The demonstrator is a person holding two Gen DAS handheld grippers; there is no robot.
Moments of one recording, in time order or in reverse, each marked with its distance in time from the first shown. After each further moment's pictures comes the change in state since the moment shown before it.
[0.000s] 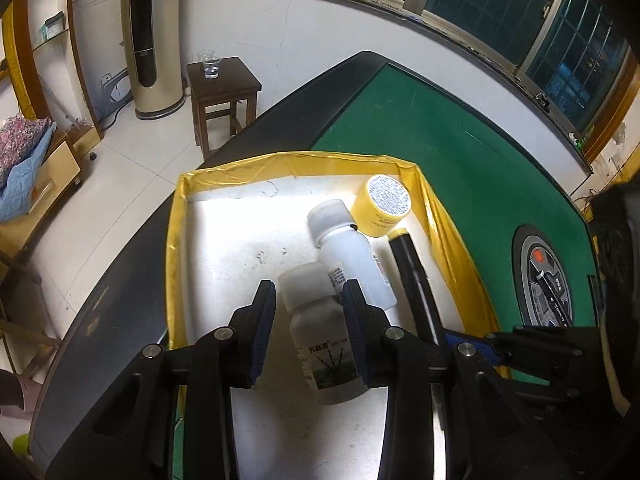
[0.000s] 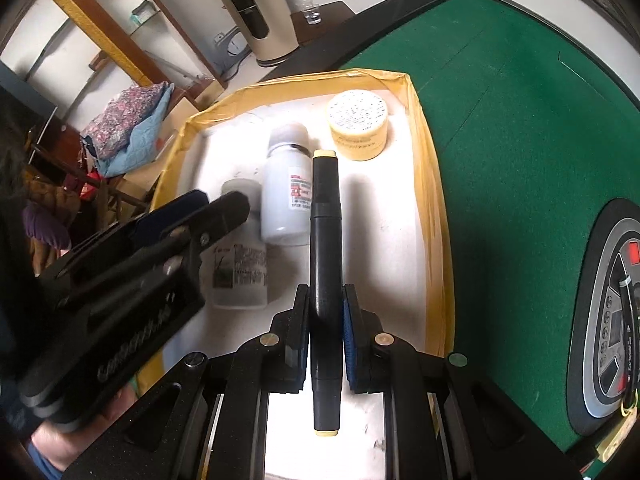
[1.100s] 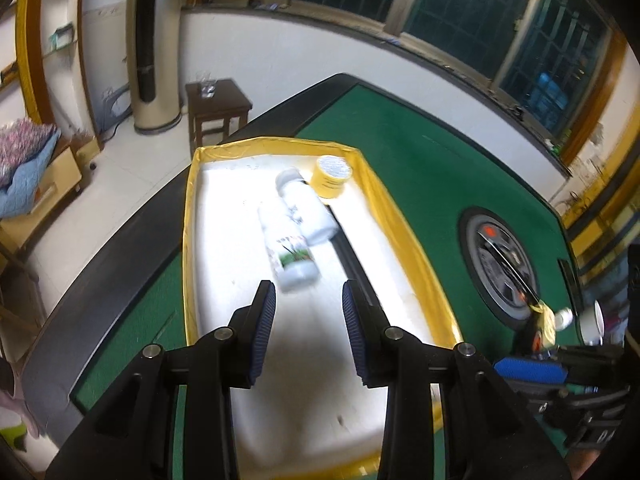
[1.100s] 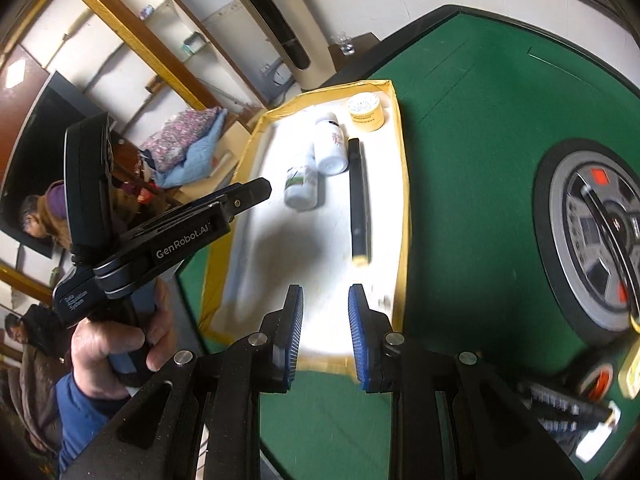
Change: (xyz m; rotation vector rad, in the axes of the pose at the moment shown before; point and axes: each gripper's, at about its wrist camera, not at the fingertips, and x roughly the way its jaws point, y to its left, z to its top) left arm -0.082 -0.027 -0.066 0.015 -0.106 -0.038; right arm -0.096 -0.020 -0.109 -0.015 -0.139 0.219
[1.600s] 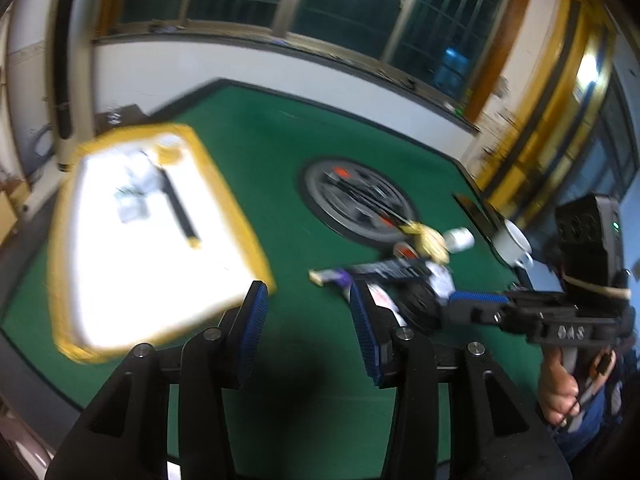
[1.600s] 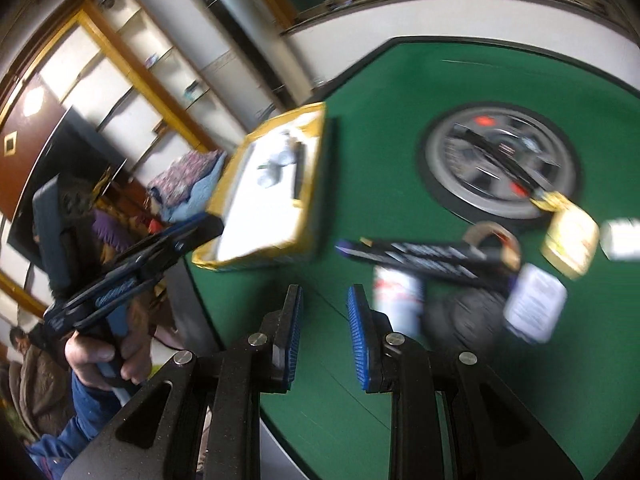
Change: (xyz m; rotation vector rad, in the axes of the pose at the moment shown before) left arm -0.052 -0.121 -0.094 0.186 -0.022 -0.274; right arm -0.095 -0.085 -0.109 0.099 -0.198 0.000
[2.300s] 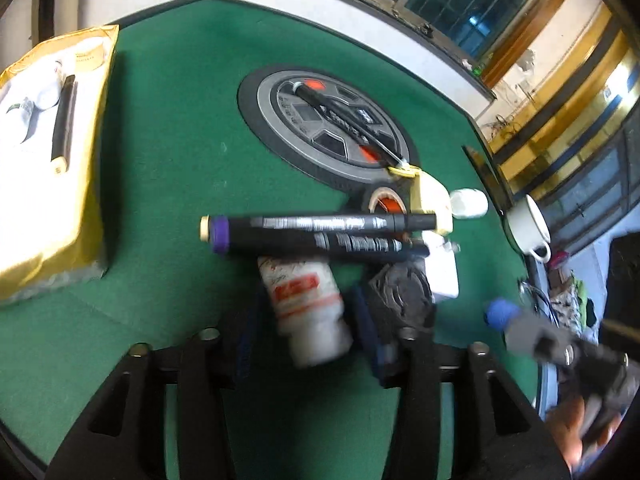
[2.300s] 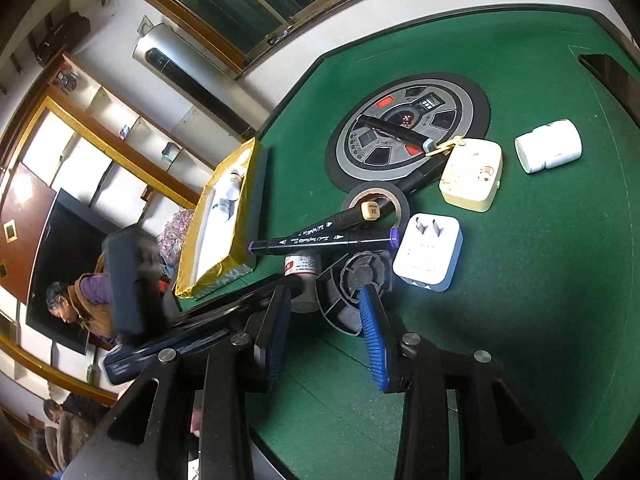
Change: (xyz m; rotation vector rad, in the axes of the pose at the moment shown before) left arm 0.118 -0.050 -0.005 -0.118 0.210 -0.015; right arm -0.038 -0.085 -0.026 0.205 -0.093 0.044
